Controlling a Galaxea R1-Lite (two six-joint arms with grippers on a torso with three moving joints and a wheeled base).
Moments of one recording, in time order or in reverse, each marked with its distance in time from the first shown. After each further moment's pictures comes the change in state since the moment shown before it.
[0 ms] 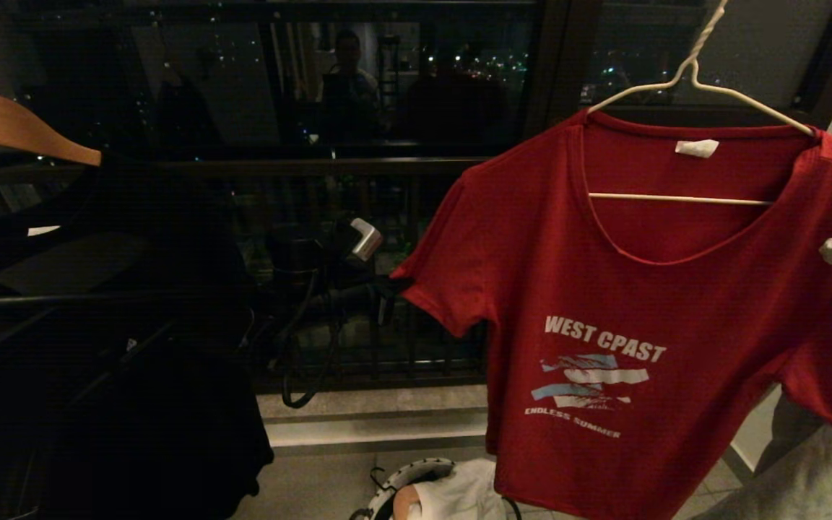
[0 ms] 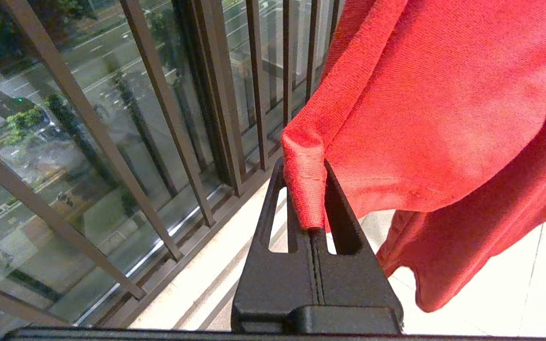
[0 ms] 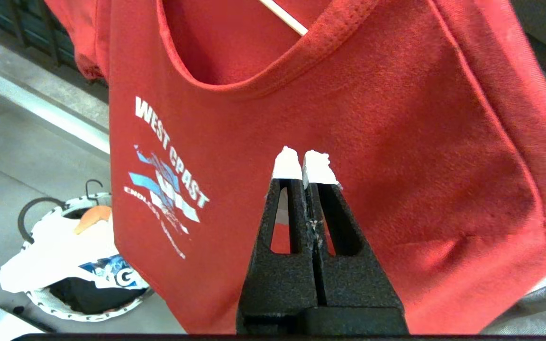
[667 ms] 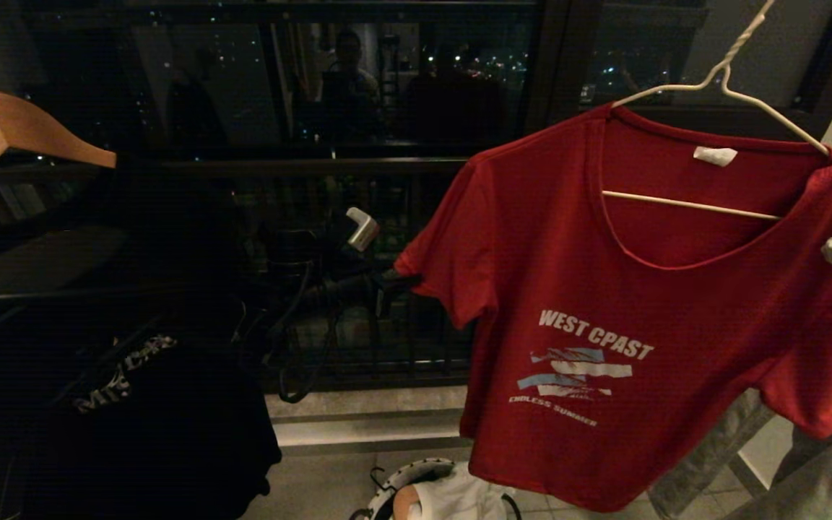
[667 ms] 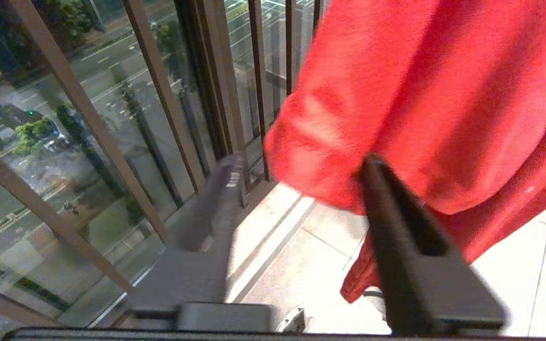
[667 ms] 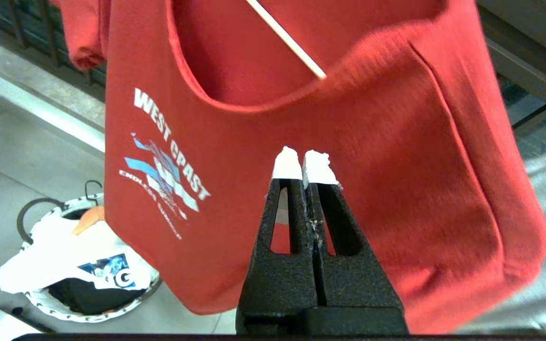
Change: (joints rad) left arm 0.003 -0.036 0.006 -0.001 -0.001 0.000; right arm 0.000 -0.004 0.000 0.000 0.000 0.000
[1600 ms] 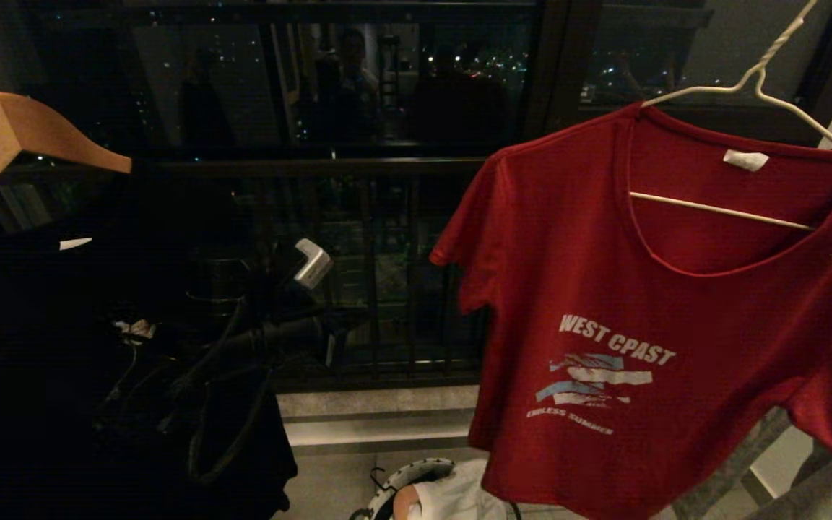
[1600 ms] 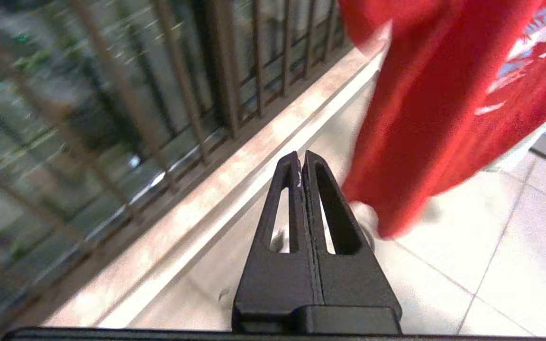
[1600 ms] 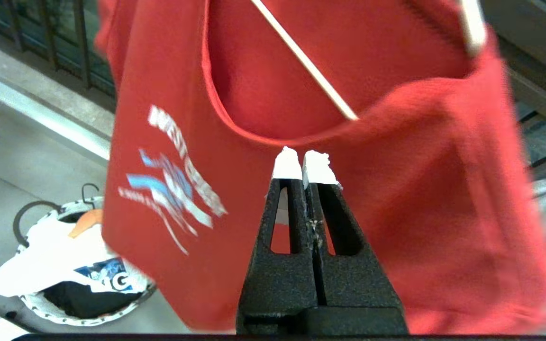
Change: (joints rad) left arm 0.028 -0.289 0.450 -0.004 0.042 0.014; right arm 0.000 -0.049 0.014 0.007 0.000 0.001
